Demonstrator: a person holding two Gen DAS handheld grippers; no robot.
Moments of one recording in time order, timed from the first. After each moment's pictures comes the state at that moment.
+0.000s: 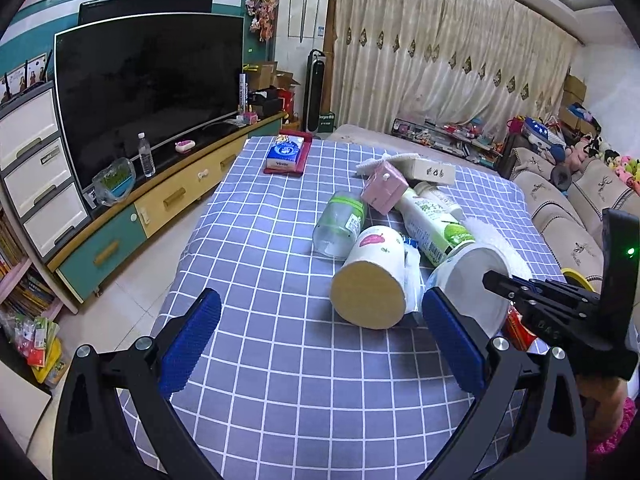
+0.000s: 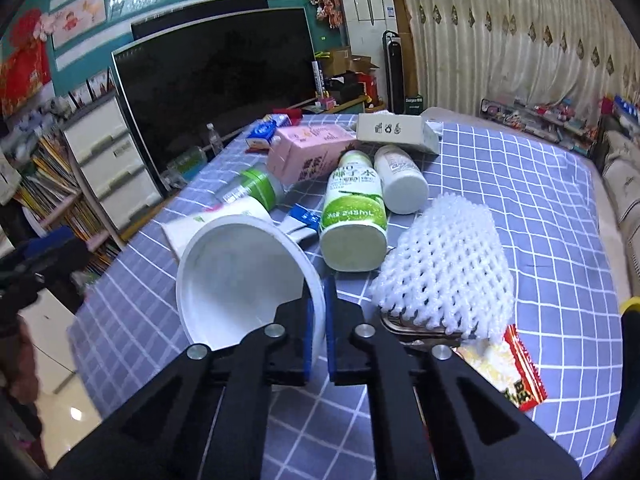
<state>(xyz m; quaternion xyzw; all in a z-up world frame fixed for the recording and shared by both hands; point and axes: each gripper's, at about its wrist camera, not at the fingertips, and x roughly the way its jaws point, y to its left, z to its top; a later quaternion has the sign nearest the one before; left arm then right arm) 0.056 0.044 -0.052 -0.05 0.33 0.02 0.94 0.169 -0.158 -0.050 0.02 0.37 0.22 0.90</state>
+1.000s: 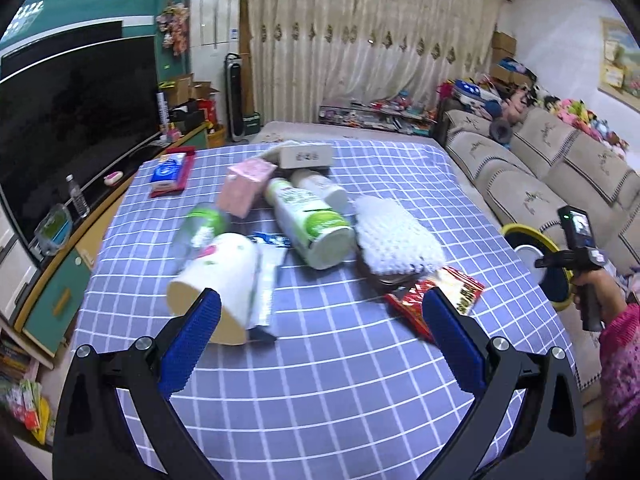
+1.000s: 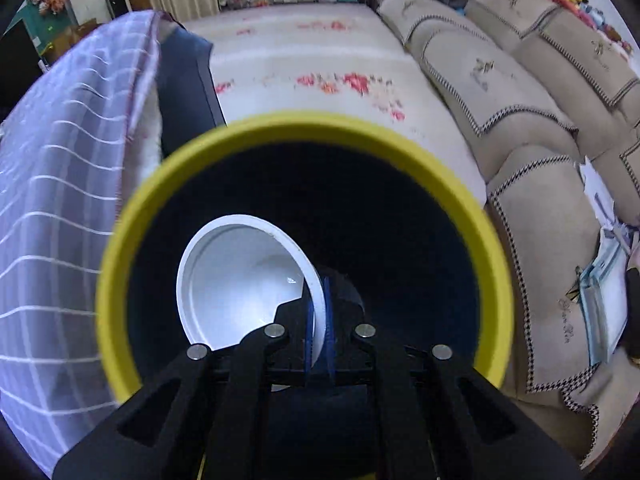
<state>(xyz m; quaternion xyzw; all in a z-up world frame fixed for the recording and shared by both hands) 0.077 -0.080 -0.058 0.02 0.34 -0.11 0.93 0.205 -0.545 -0.164 0.11 0.55 -0.19 0.81</state>
